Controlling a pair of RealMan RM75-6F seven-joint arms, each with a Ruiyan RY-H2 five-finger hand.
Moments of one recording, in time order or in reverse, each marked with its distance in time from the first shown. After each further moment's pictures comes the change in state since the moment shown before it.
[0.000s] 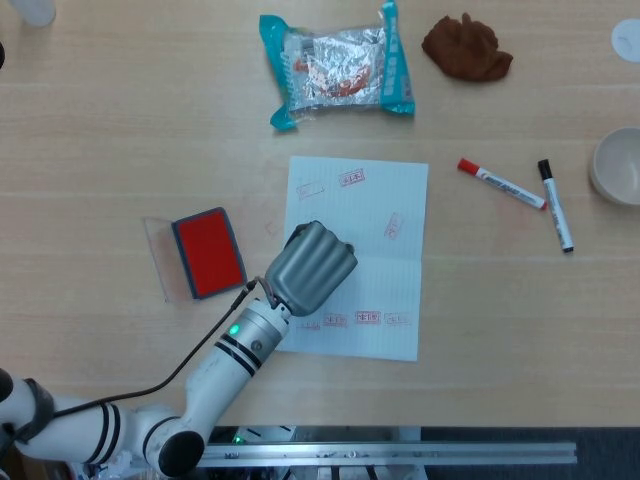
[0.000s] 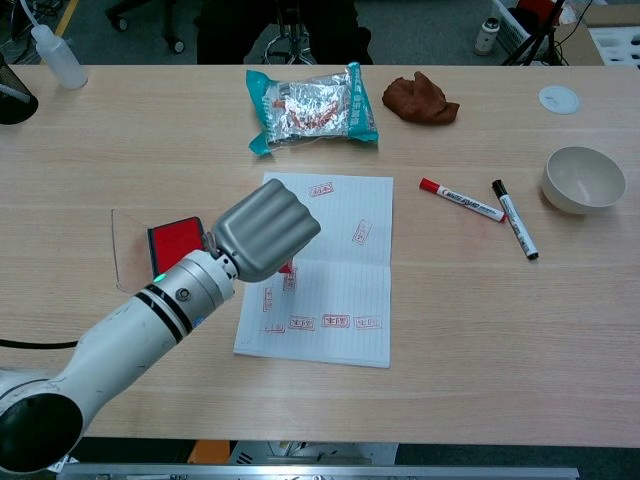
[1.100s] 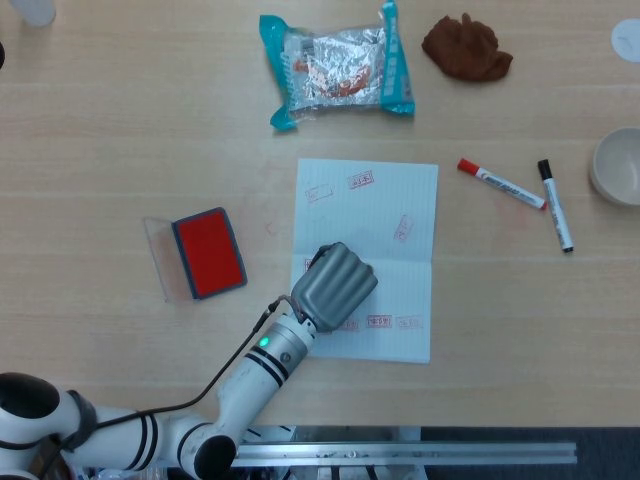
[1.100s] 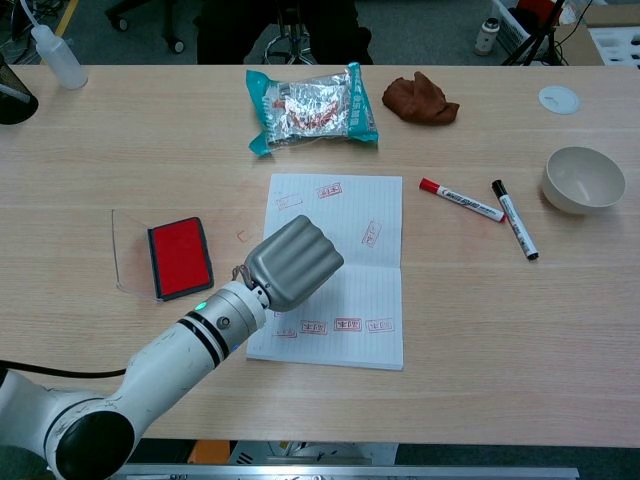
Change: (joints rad) left arm 0.019 -0.168 0.011 0.188 -0.069 -0.104 0.003; right arm -0.005 0.004 -0.005 0.009 0.011 -0.005 -0.003
